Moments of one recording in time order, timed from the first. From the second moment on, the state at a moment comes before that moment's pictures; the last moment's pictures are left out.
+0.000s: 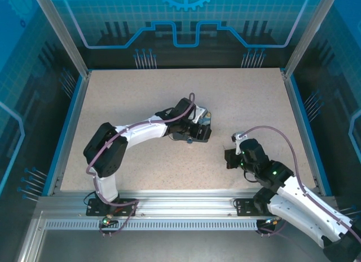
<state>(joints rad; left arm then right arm) -0.71 1.84 1.27 -0.28 0.38 -0.37 0.64 0.62 0.48 -0.57 0.06 0.45</state>
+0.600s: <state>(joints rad) -0.64 1.37 0.92 -0.15 0.33 -0.42 0.61 0.88 0.48 -0.29 -0.14 0.49</state>
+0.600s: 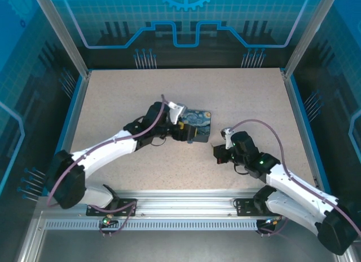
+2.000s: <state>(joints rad) -0.61 1.35 0.57 0.17 0.30 -0.61 0.41 1.67 0.80 0.25 -0.52 0.47</state>
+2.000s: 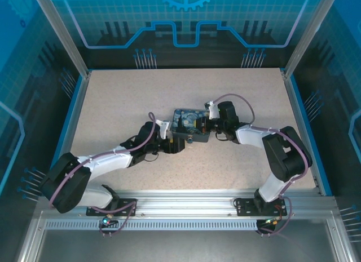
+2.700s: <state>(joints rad) -0.61 1.61 0.49 0.50 0.35 -0.63 0.50 1.60 0.70 0.31 -0.47 0.52</state>
